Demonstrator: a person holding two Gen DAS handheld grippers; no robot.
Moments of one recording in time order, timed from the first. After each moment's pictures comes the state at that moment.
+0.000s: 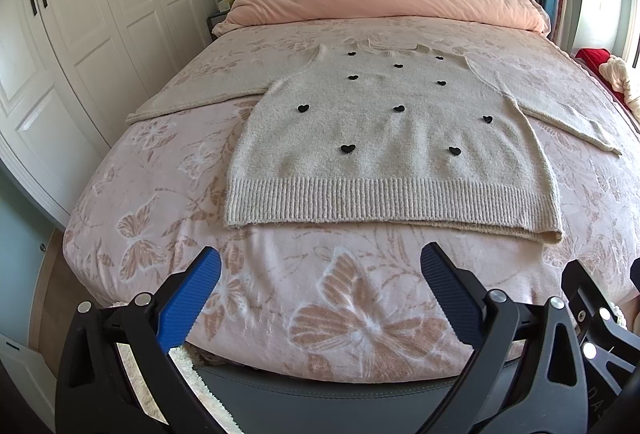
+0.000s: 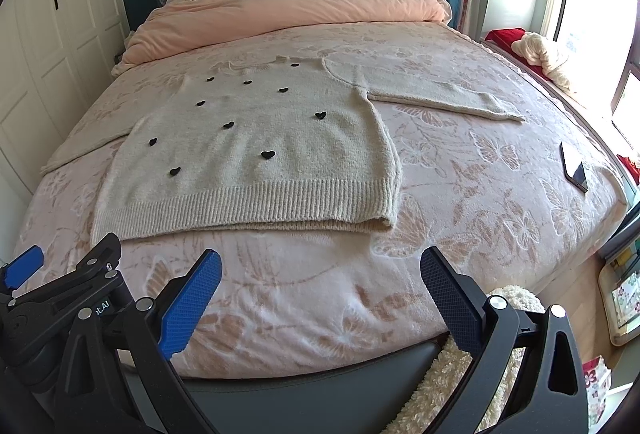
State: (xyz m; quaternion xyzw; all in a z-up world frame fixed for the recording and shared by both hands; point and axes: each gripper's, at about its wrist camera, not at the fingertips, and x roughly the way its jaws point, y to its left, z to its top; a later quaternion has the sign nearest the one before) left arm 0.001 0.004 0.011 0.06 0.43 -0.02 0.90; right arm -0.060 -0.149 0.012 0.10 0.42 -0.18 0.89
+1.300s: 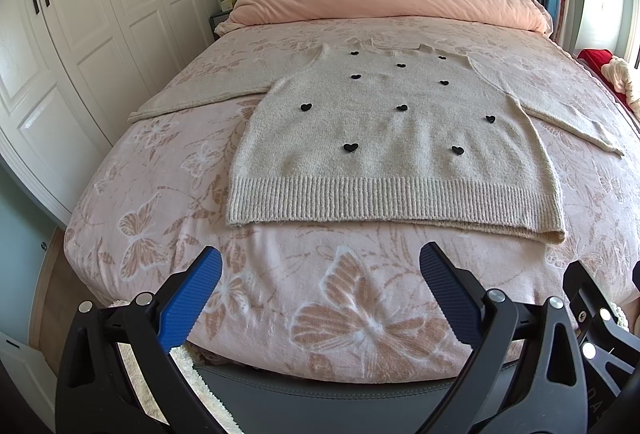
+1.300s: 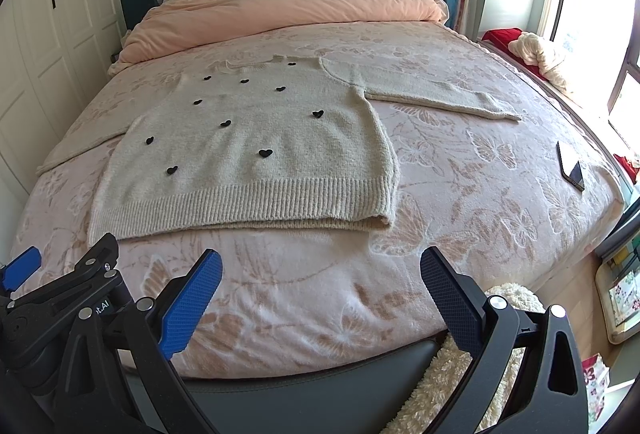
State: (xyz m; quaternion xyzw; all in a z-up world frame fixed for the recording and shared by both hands) left arm 0.001 0.005 0.010 0.07 0.42 -0.02 0.90; right arm -0.061 -0.149 0.012 0.09 0.42 -0.18 0.88
